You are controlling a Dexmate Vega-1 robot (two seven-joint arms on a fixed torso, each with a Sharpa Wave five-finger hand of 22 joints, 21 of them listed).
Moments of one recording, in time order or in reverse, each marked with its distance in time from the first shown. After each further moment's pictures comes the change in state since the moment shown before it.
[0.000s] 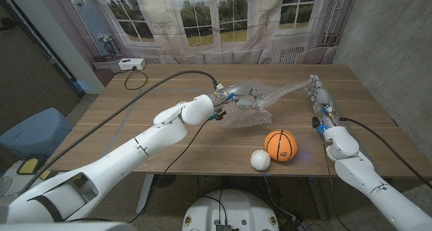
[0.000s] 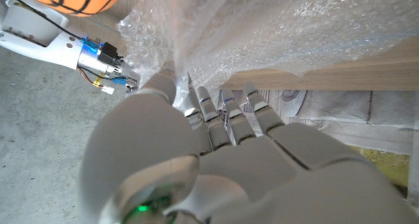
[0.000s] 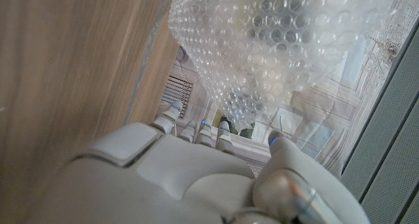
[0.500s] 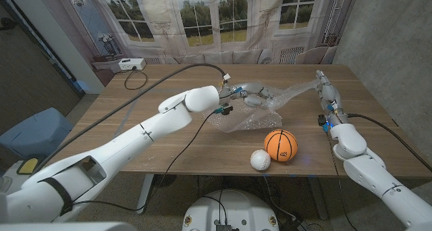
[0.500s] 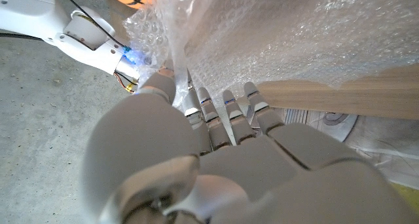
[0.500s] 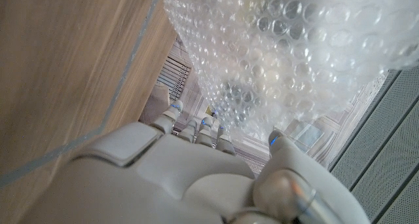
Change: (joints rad) left arm -0.127 -0.031 0.056 0.057 -0.179 -0.040 -0.162; left_hand 0.011 -0.011 -0.011 -0.003 0.000 0.019 0.019 0.005 0.000 -0.009 -0.002 -0.008 0.005 -0.011 0.000 -0.009 -0.003 -0.011 0.011 0.000 0.000; right arm -0.069 -0.050 0.053 -0.104 -0.088 -0.050 -0.112; right_hand 0.000 0.000 0.000 0.000 0.000 0.000 0.000 0.000 0.000 0.000 0.000 0.000 0.000 0.000 0.000 0.000 0.000 0.000 0.000 0.000 0.000
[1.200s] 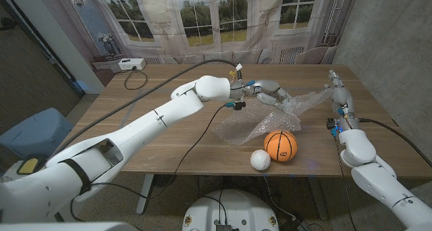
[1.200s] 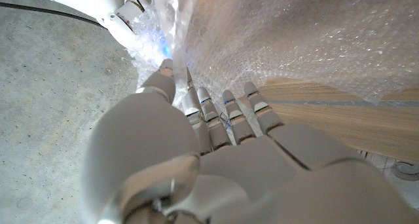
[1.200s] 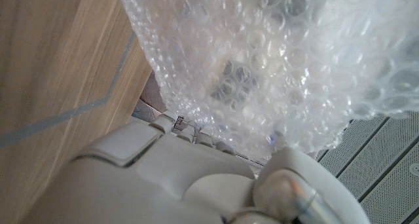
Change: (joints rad) left arm -0.072 -0.052 0.035 0.072 -0.207 -0.038 -0.143; left_hand 0.005 -0.005 -0.019 -0.003 -0.008 -0.002 -0.017 -0.006 -0.016 0.008 0.000 0.000 0.000 0.000 0.000 0.000 0.000 0.000 0.000 0.000 0.000; right arm -0.083 0.016 0.070 -0.023 -0.037 0.032 -0.048; right_hand 0.000 0.000 -0.003 -0.003 0.000 0.001 -0.009 0.000 0.000 0.000 0.000 0.000 0.000 0.000 0.000 0.000 0.000 -0.003 0.008 0.000 0.000
